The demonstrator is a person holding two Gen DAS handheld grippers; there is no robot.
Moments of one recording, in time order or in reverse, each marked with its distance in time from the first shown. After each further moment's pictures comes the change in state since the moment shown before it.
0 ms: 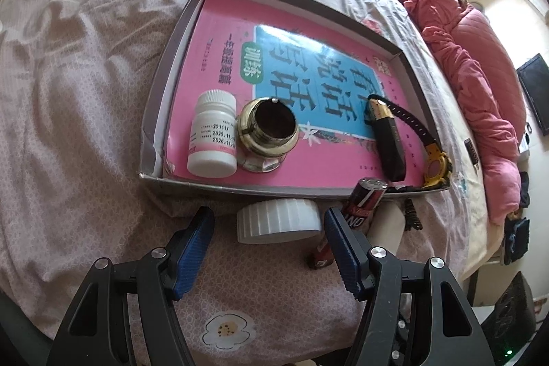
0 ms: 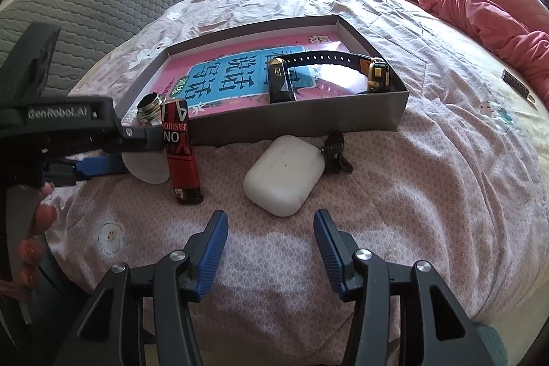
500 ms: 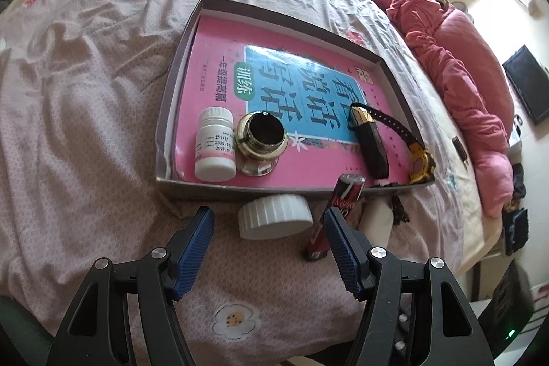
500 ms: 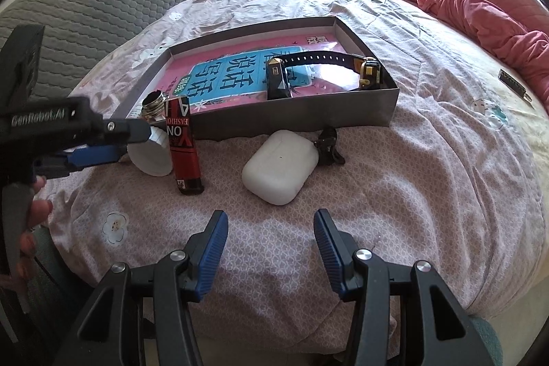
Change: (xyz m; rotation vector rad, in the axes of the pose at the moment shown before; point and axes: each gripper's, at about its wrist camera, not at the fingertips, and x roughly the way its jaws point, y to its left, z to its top) left arm -0.024 0.001 -0.004 0.045 -0.062 -0.041; right arm -0.012 -0.005 -0.006 -0.008 0.003 0.001
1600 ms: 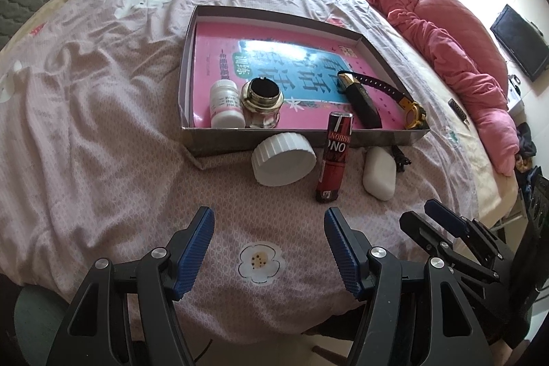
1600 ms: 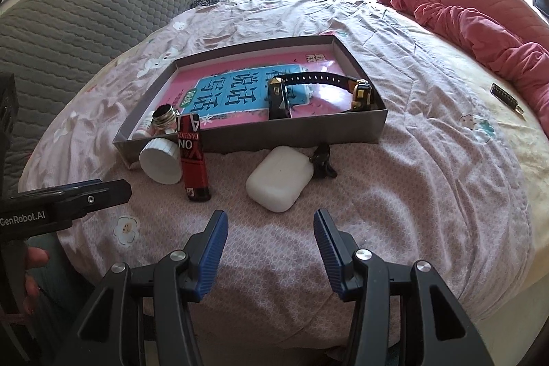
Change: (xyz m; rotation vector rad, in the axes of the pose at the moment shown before) left arm -0.033 0.001 -0.051 0.166 -0.037 0.058; right arm -0.020 0.004 0.002 -0.019 -0.043 -0.010
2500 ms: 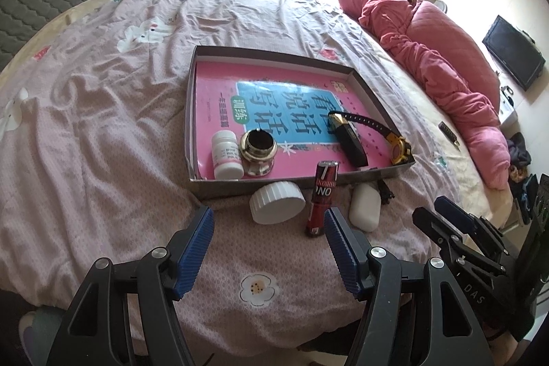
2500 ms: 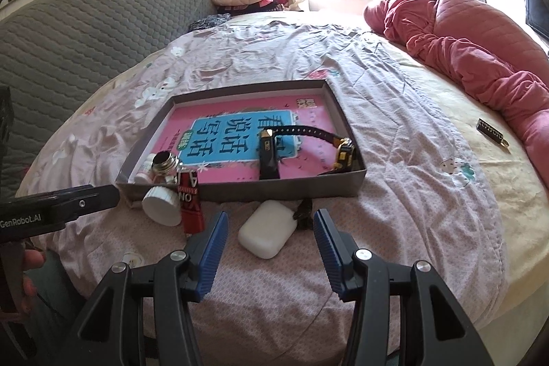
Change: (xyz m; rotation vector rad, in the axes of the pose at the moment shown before) left arm -0.029 0.000 0.022 0.006 -0.091 -0.018; right arm -0.027 0.002 0.032 -0.031 -0.095 -0.040
